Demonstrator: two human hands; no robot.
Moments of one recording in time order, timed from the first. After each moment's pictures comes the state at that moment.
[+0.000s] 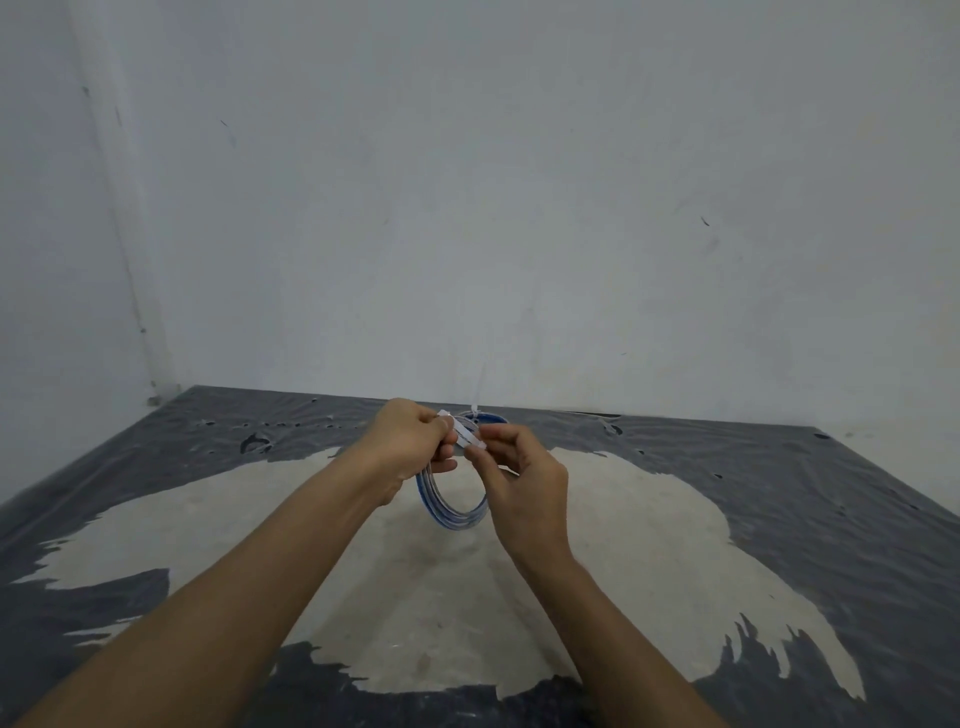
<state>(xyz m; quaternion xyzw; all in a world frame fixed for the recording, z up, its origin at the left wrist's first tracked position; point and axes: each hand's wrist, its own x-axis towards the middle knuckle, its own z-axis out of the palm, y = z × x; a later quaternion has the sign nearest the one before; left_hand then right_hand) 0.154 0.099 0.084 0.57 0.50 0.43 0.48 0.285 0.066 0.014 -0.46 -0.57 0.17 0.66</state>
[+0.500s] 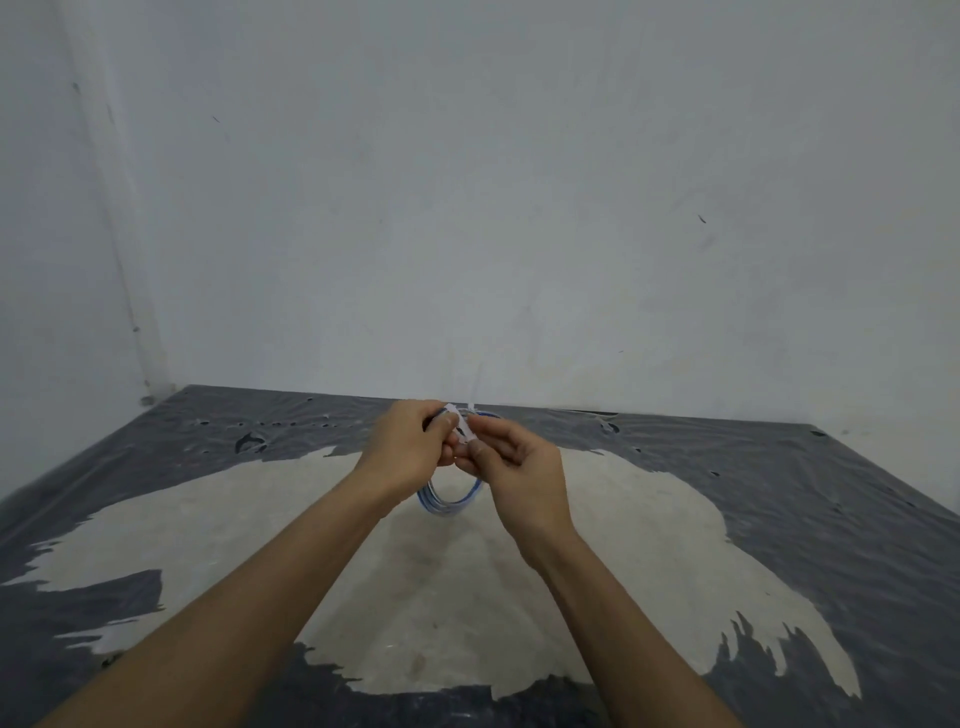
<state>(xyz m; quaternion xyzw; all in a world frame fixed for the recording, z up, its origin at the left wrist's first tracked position) 0.155 0.106 0.064 0.68 0.46 0.46 0.33 0.288 0.065 0.031 -0.41 -0.49 0.39 0.66</state>
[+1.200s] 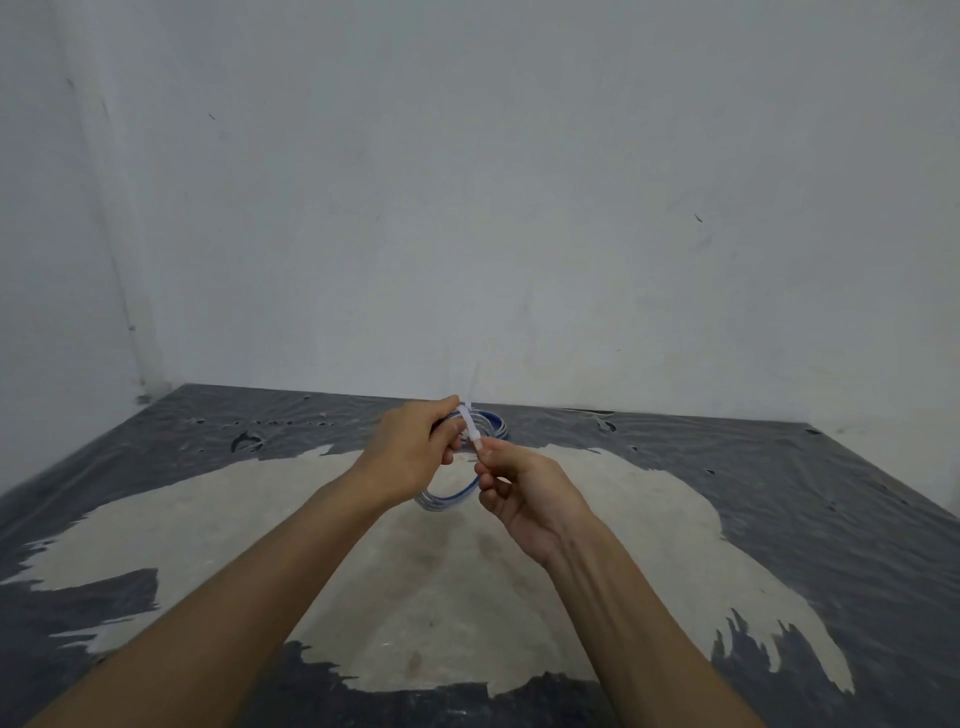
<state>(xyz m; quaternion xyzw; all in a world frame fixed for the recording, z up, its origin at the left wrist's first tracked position) 0.153 0.099 0.069 0.79 0.43 0.39 0.20 0.302 0.061 0.041 -0.40 -0.30 0.63 0.60</state>
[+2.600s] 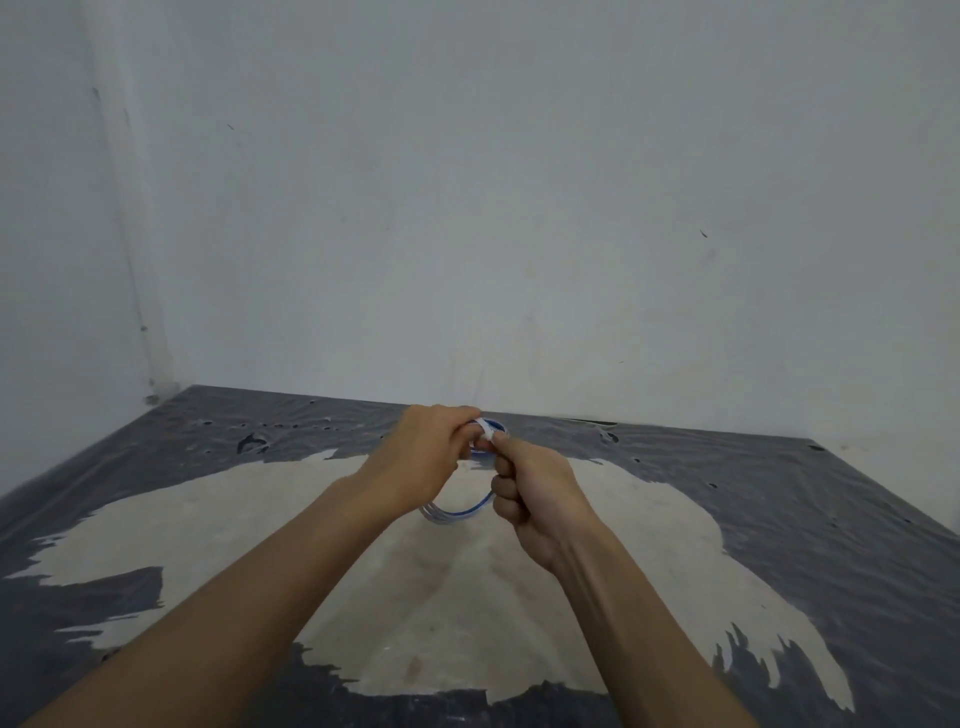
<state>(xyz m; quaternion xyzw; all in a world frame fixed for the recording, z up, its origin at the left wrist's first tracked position) 0.159 0.098 0.074 0.84 0.41 0.35 0.08 0.298 0.049 0.060 -0.46 -0.36 0.56 0.58</state>
